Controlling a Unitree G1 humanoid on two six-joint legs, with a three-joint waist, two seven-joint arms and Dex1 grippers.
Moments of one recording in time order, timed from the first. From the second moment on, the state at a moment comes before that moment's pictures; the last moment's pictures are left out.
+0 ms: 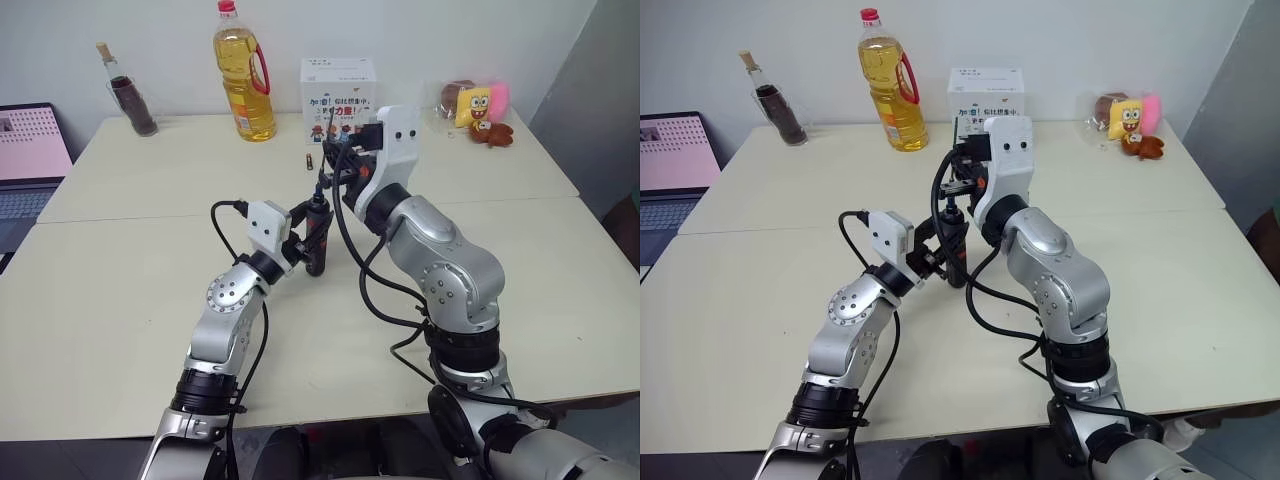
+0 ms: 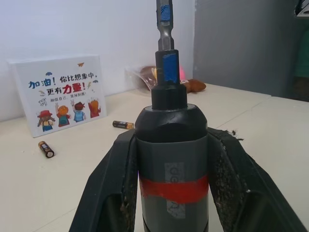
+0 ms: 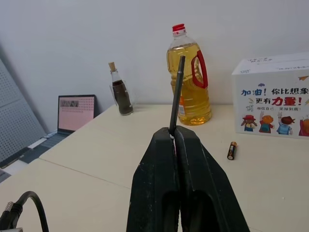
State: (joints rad) left arm -0.37 0.25 -0.06 0.00 -0.27 0.06 -0.47; right arm -0.76 0.11 0.06 -0.31 0.33 0.83 0.02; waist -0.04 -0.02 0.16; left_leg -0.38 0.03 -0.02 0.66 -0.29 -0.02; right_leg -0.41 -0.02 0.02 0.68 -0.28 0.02
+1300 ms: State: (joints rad) left arm -0.38 0.25 -0.06 0.01 -0.27 0.06 -0.46; right arm -0.76 0.10 0.07 -0.31 0.34 1.00 0.09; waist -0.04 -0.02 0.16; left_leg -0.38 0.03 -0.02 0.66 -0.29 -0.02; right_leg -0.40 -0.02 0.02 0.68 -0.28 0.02
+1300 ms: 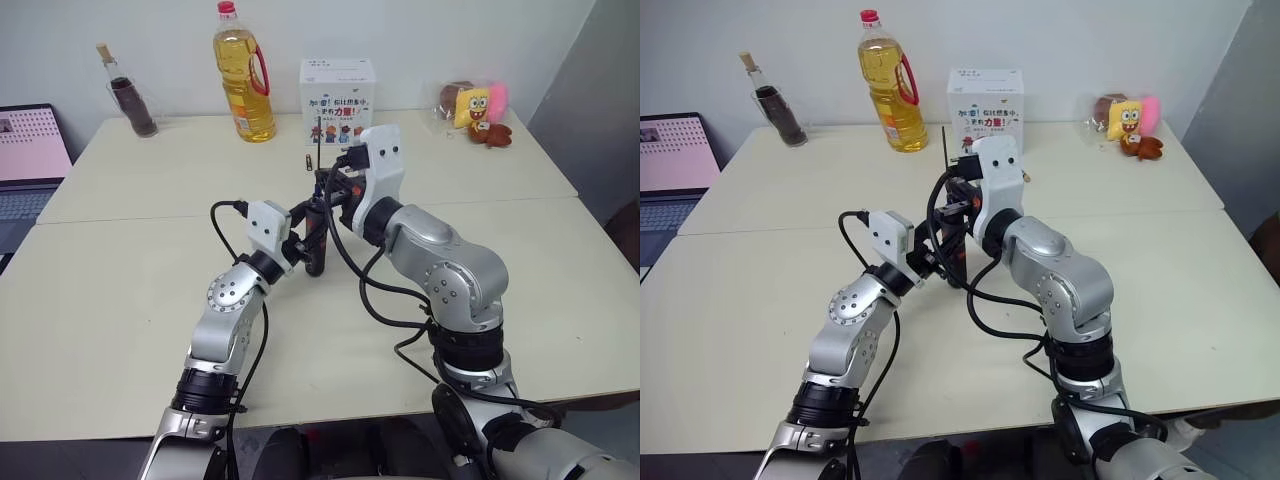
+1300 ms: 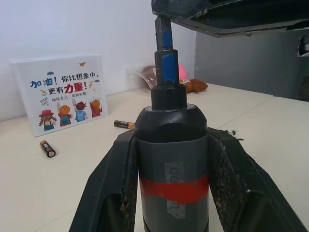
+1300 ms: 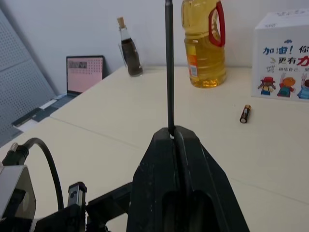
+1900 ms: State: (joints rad) left arm -0.39 0.25 -0.06 0.02 -0.27 0.06 -0.47; right arm -0.75 0.06 0.10 -0.32 0.35 1.06 0.14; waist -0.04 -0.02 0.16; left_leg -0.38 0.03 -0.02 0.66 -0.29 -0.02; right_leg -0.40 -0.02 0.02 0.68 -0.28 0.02
